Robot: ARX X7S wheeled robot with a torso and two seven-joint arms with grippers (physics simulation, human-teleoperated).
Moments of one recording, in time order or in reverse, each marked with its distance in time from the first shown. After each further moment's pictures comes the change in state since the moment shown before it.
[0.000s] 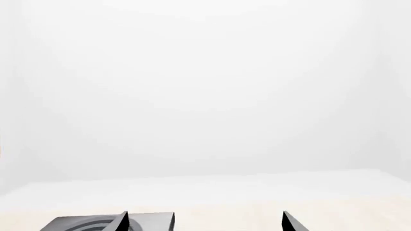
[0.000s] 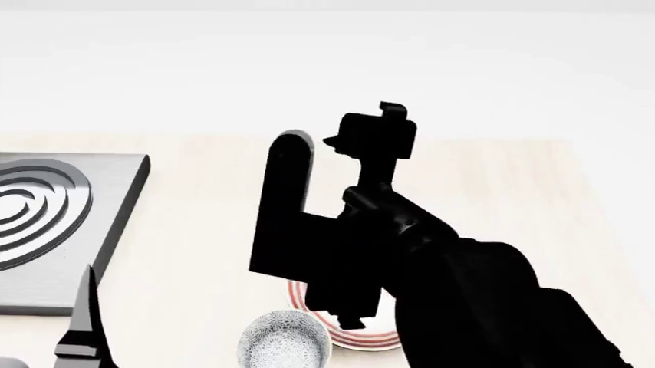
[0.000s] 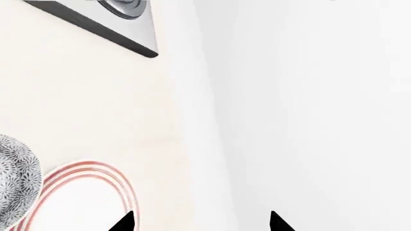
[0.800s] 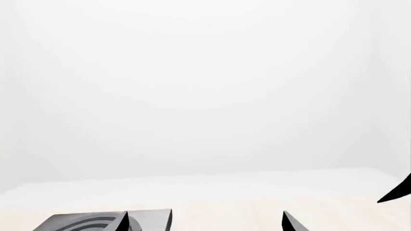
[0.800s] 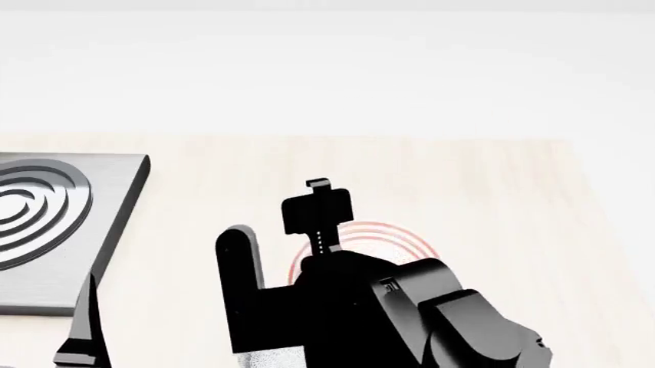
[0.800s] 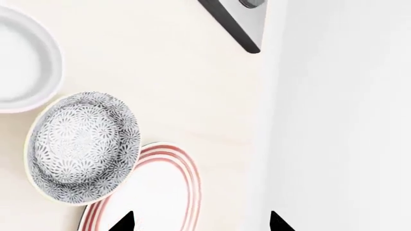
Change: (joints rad) left arm 0.019 -0.018 0.004 -0.027 -0.014 0.048 0.008; right arm 0.058 -0.104 -0.292 0.253 -0.086 -0.199 -0.146
